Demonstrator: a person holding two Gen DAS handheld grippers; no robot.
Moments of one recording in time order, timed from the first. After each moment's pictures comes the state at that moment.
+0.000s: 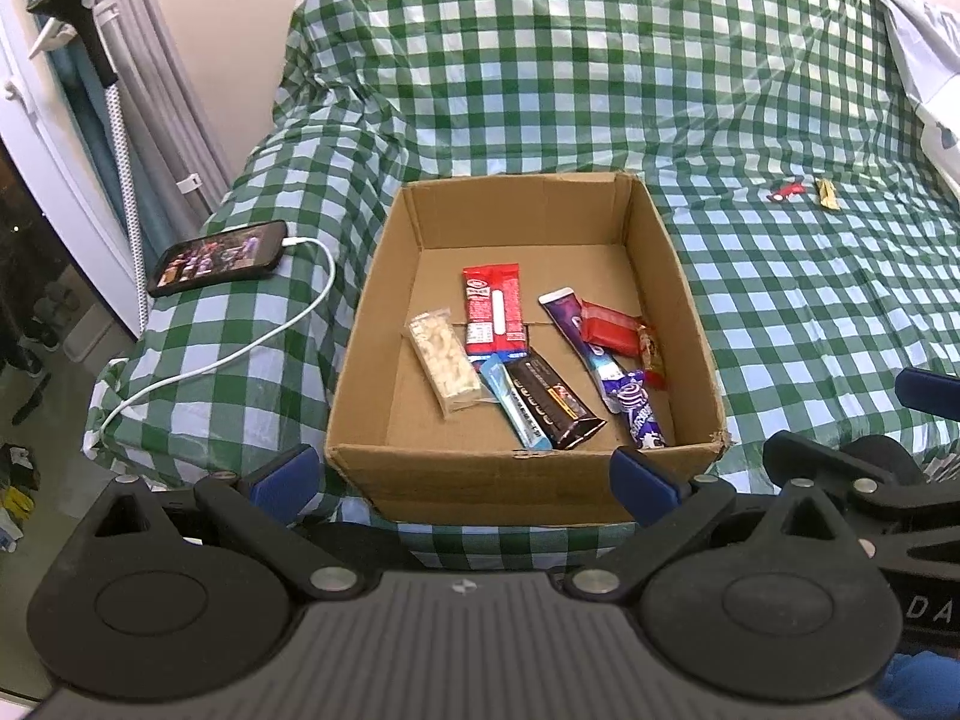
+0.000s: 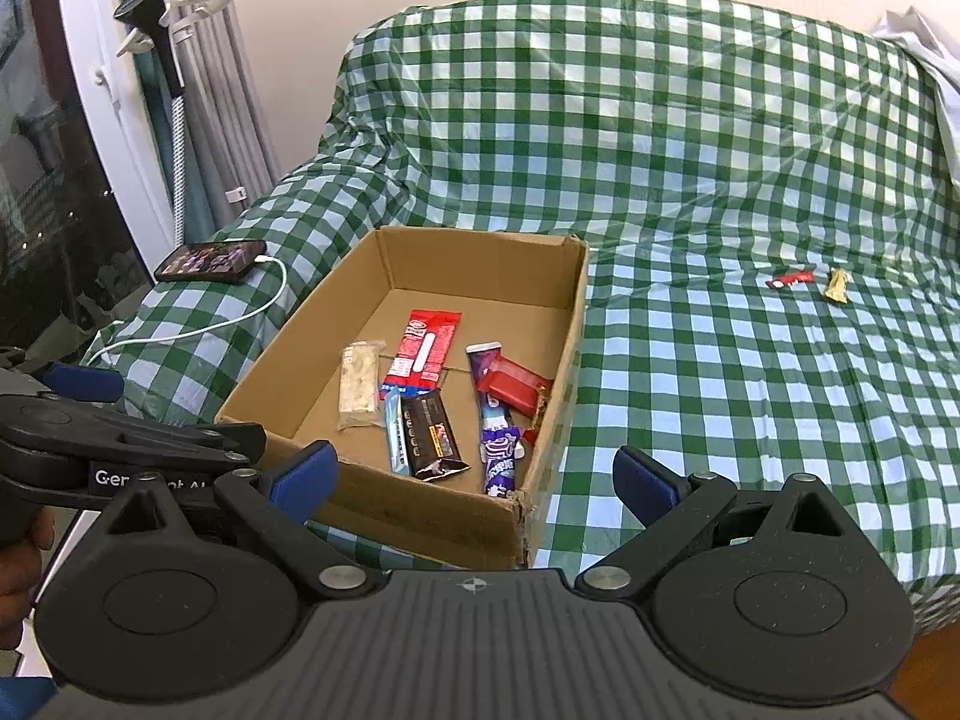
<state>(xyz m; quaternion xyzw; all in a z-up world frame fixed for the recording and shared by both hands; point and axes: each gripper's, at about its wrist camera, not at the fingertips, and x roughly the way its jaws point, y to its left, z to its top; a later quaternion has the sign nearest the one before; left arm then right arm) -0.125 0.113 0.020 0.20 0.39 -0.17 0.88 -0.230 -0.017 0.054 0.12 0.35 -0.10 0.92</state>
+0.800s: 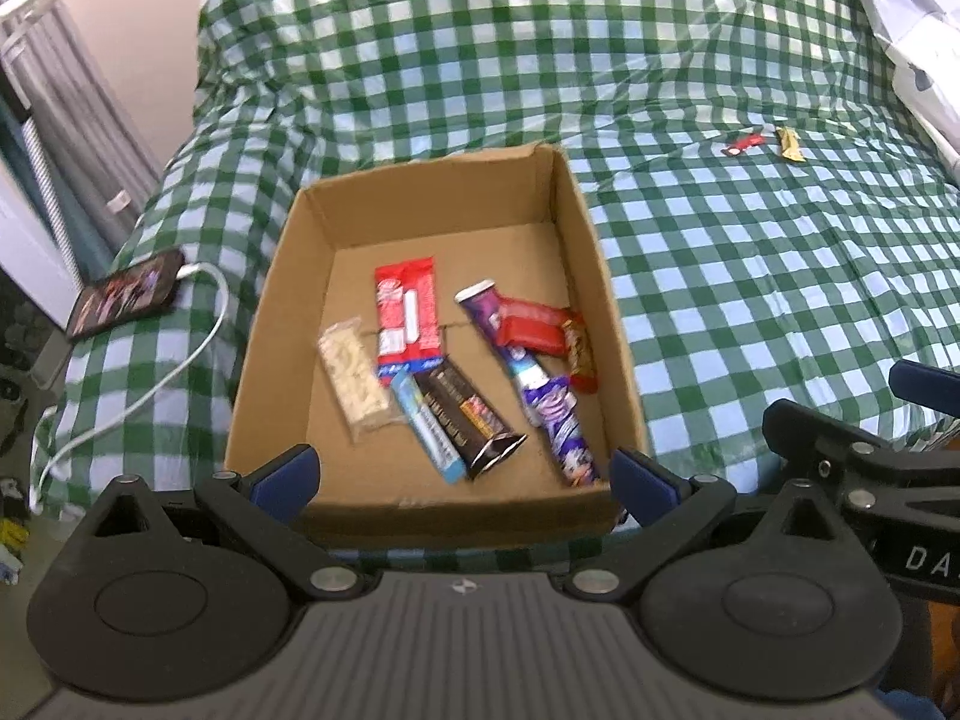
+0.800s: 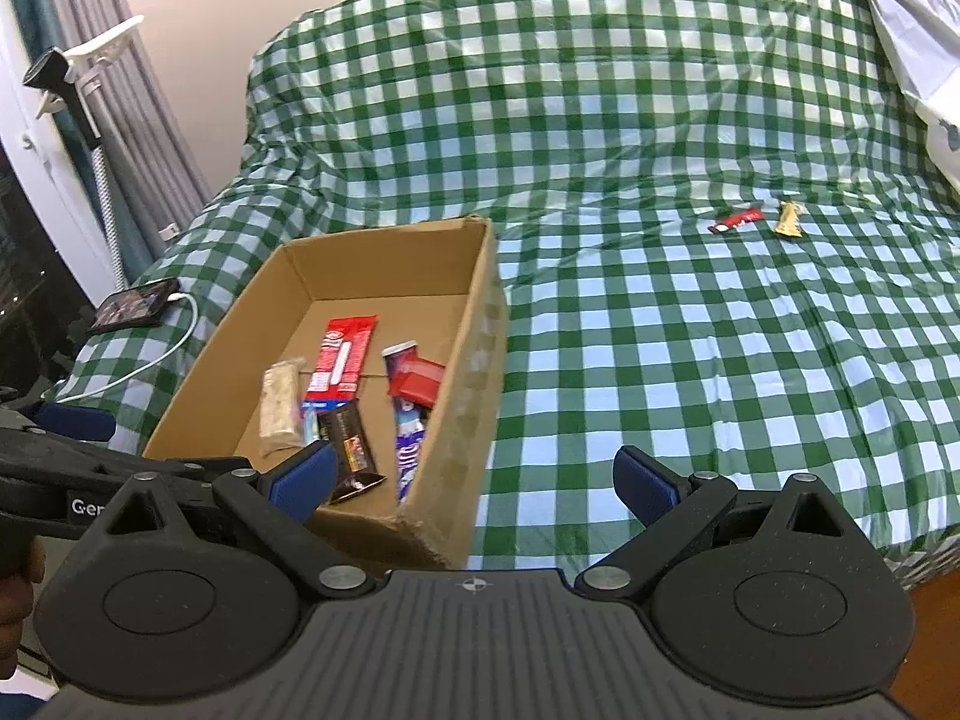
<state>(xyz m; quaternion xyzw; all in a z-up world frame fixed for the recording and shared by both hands) -0.110 0.024 0.001 0.24 0.42 -0.20 0.85 -0.227 -0.099 0.032 0.19 0.35 -0.15 0.90</state>
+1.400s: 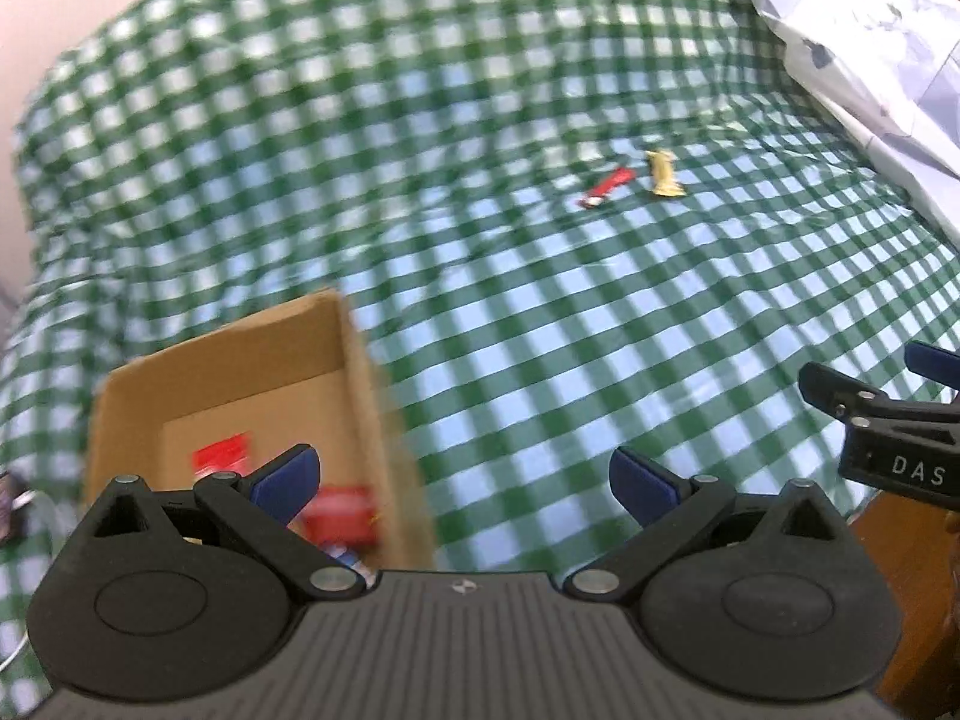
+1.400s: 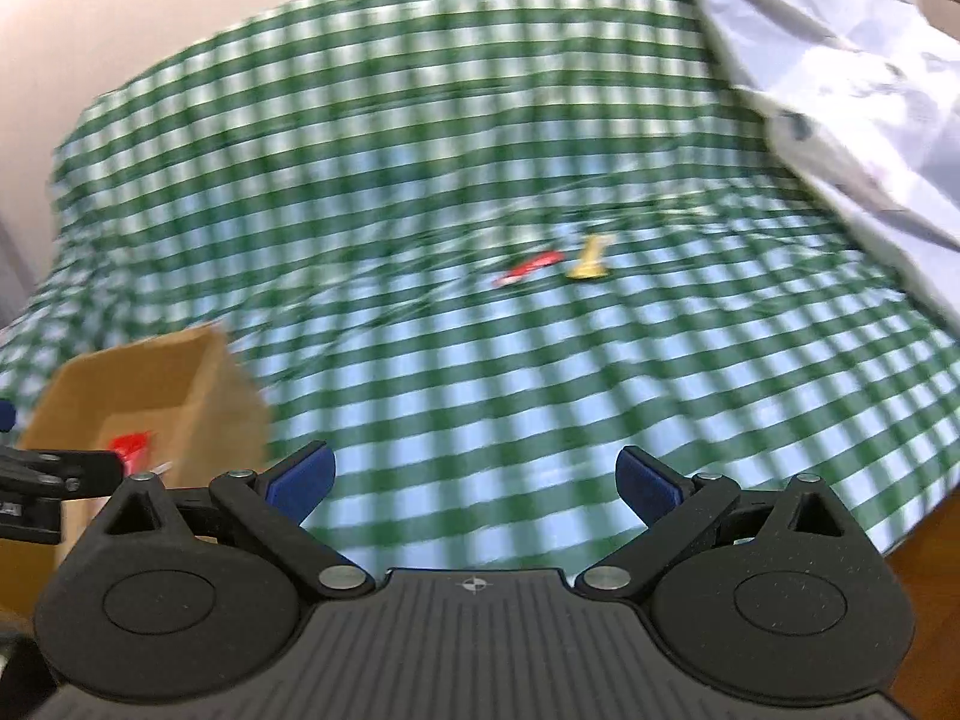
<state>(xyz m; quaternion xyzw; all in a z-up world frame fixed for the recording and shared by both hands) -0.070 -0.172 -0.014 0.28 0.40 -0.32 0.82 -0.232 -0.270 0.011 0.19 0.32 -0.32 0.87</state>
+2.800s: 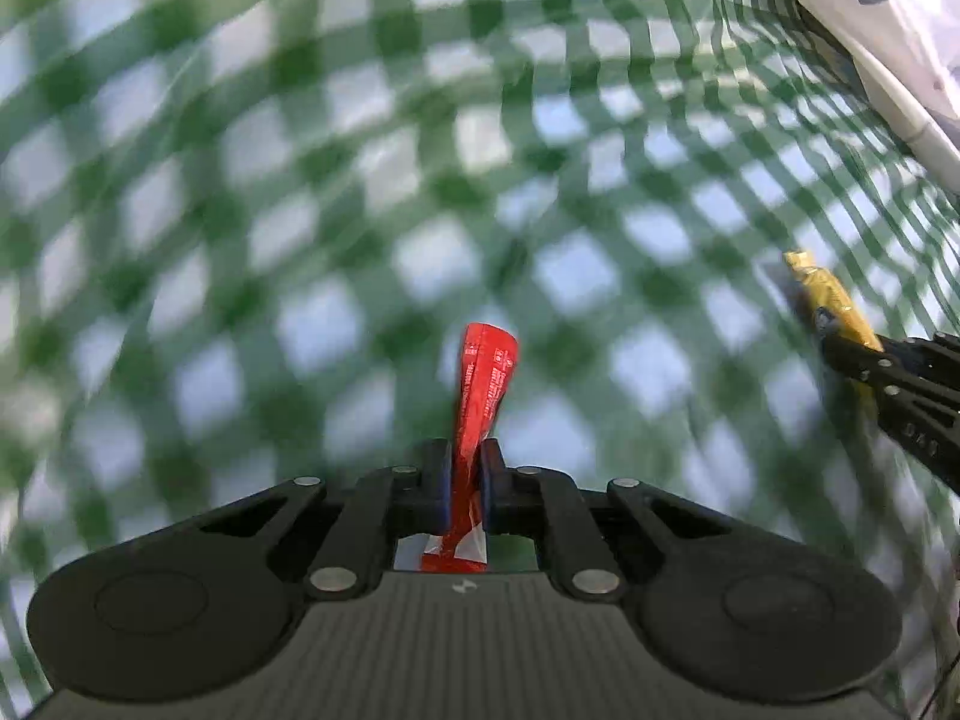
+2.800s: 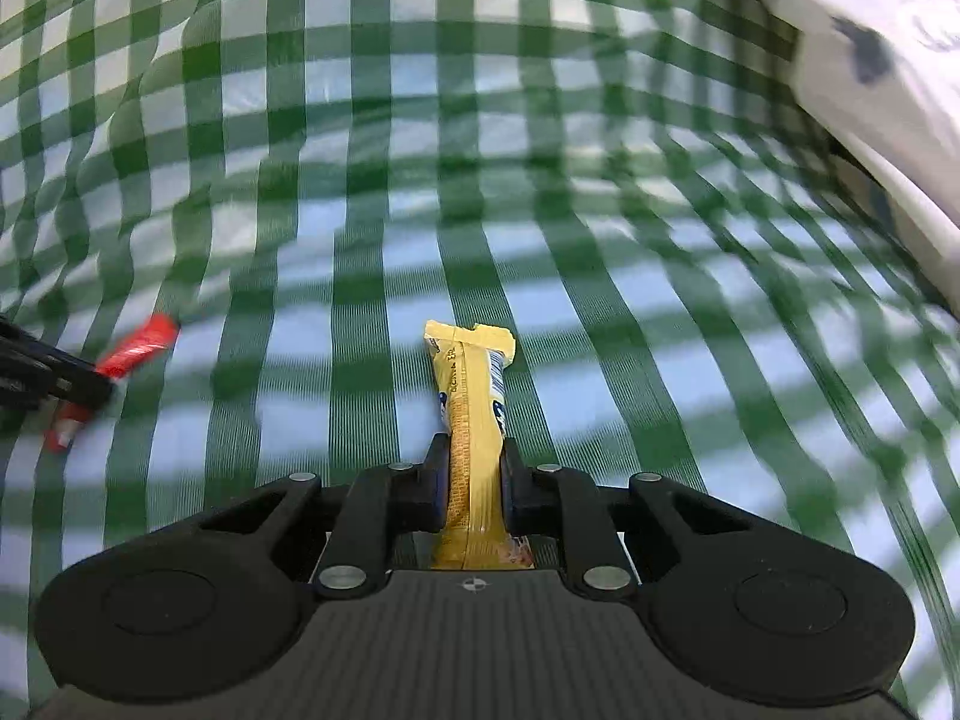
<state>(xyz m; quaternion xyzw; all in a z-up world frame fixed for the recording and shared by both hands) 0.136 -0.451 -0.213 0.30 0.46 -0.43 0.72 -0.079 -0.583 -0.189 0.16 0.38 -0.35 0.84</state>
